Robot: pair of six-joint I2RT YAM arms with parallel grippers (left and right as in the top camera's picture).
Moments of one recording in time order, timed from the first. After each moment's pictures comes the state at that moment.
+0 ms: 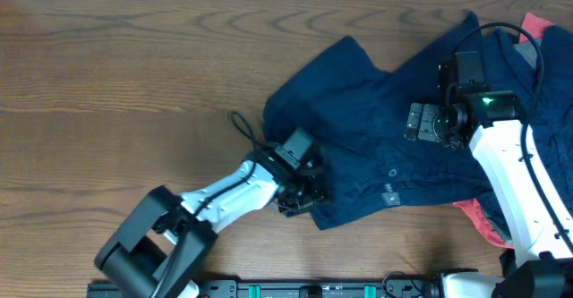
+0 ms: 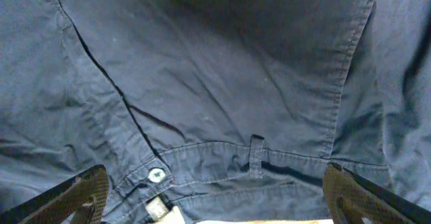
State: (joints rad) left arm -0.76 1.71 0.84 -0.42 0.48 -1.01; right arm 0.09 1.47 1.18 -1.01 0.17 0.32
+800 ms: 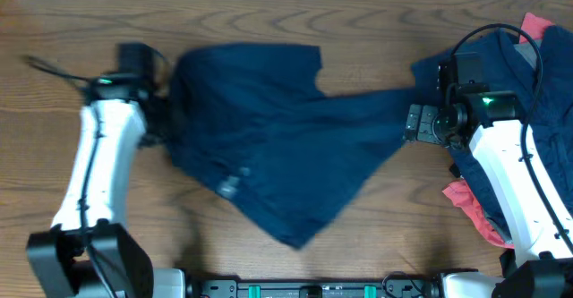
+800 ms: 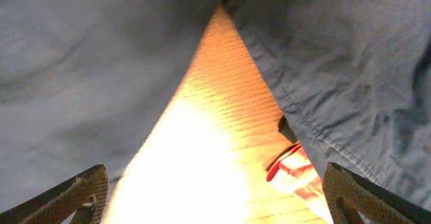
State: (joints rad) left arm 0.10 1.58 1.31 -1.08 -0.01 -0.48; right arm 0.09 1.47 1.18 -1.02 0.14 0.32
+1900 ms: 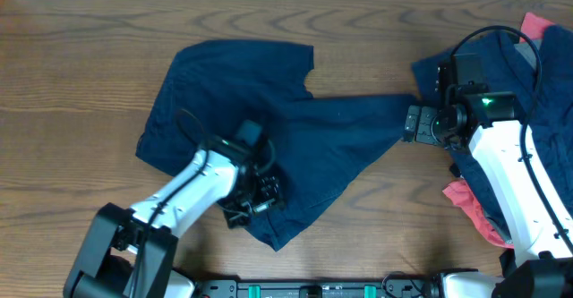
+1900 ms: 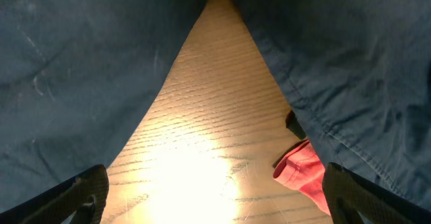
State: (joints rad) left arm -0.50 1.57 0.80 -0.89 0.40 -0.83; right arm 0.09 1.47 1.17 -1.02 0.12 0.33
